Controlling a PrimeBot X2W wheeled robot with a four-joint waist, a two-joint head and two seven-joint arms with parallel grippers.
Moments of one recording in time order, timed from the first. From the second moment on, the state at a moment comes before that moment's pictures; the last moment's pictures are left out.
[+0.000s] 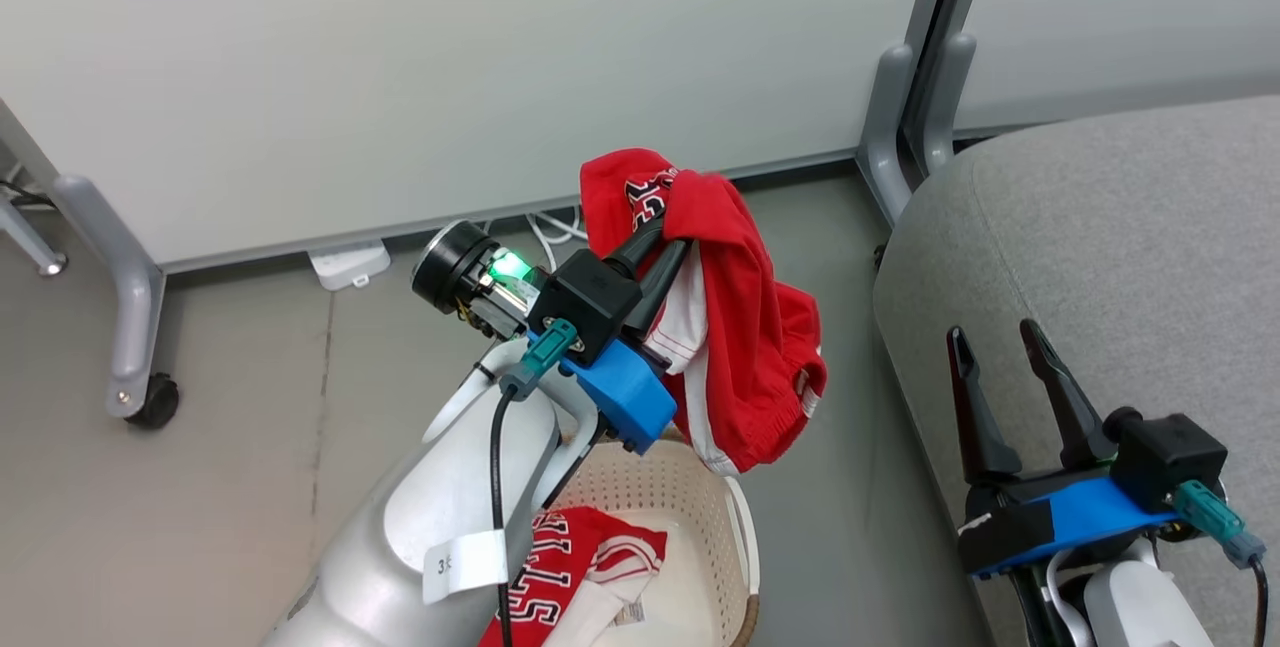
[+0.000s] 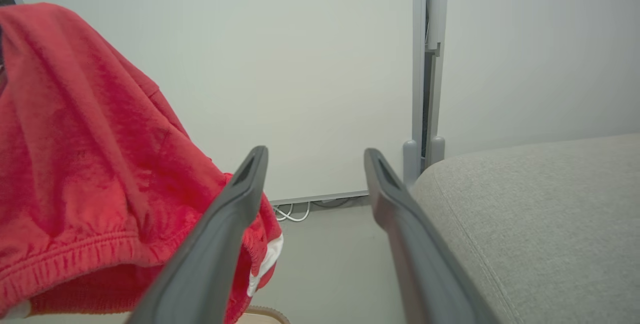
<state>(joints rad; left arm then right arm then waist) -0.67 0.06 -0.66 0.55 -0.21 -0.11 -0.26 -0.19 -0.08 0.04 0.28 0.22 0.13 -0.26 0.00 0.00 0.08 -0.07</state>
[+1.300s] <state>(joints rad) -0.69 0.05 -0.71 0.58 -0.22 -0.12 -0.26 -0.42 -0.10 0.43 0.34 0.21 0.13 -0.26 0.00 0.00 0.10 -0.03</state>
